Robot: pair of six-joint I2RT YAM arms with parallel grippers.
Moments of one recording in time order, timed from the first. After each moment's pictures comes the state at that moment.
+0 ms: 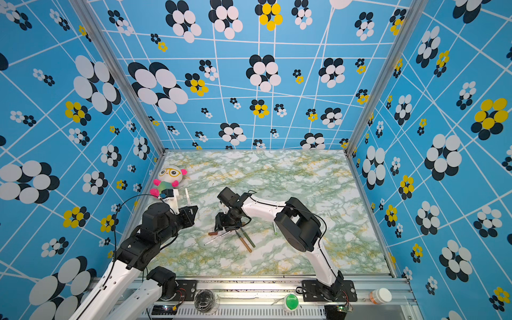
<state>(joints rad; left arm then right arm) -0.36 0.62 0.64 -0.53 0.02 -0.63 0.94 2.15 1.56 -0.56 -0.44 0.67</state>
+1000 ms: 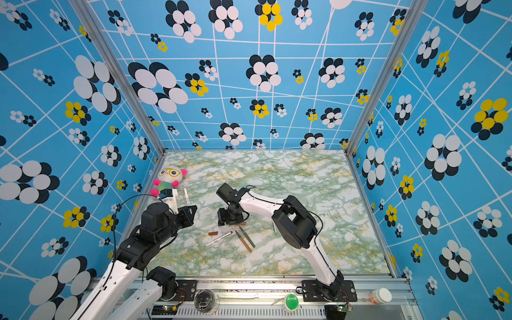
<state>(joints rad) -0.34 0.62 0.64 -0.53 0.03 -0.63 0.91 2.21 1.69 -0.70 -0.31 0.61</state>
